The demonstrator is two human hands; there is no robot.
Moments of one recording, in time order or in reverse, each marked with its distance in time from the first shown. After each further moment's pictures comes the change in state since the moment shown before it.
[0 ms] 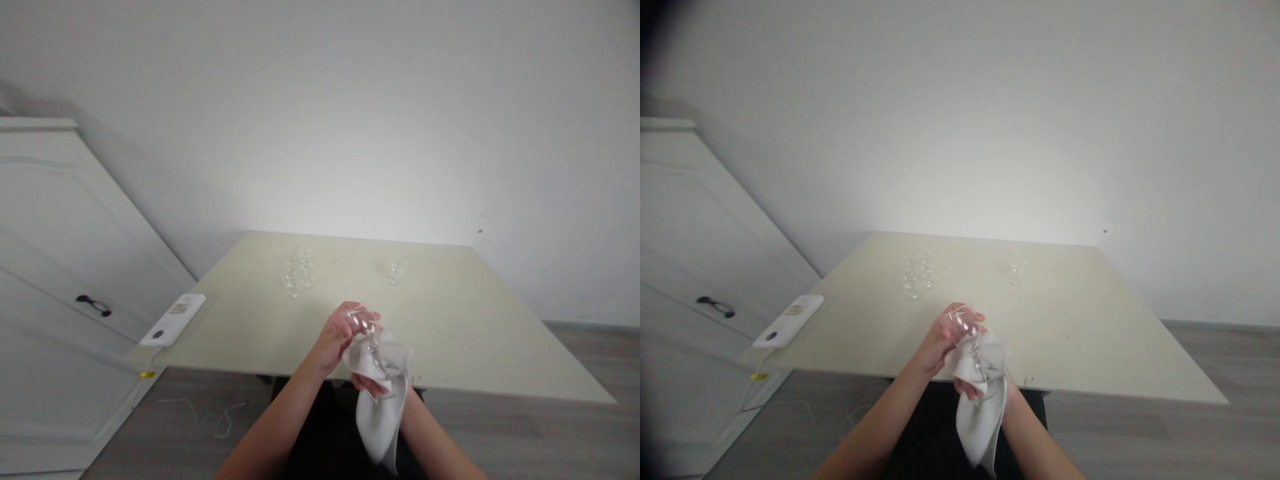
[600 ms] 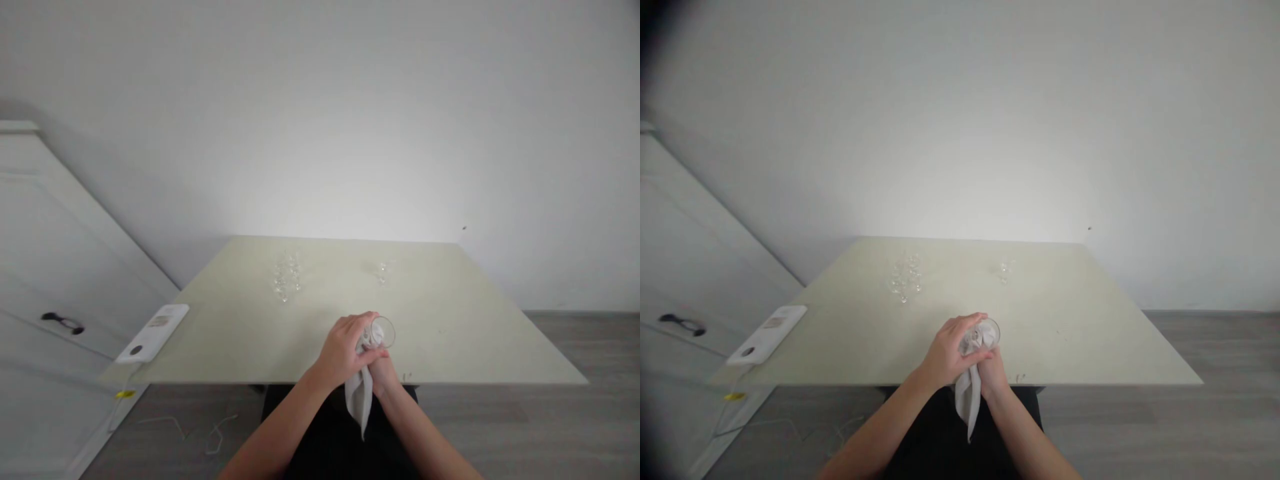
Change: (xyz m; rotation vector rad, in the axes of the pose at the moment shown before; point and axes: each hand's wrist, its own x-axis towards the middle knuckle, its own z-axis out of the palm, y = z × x) left_hand 0.003 -0.006 0.024 1.023 -0.050 0.294; right_hand 0.019 0.015 -0.006 0.121 0.424 -0.064
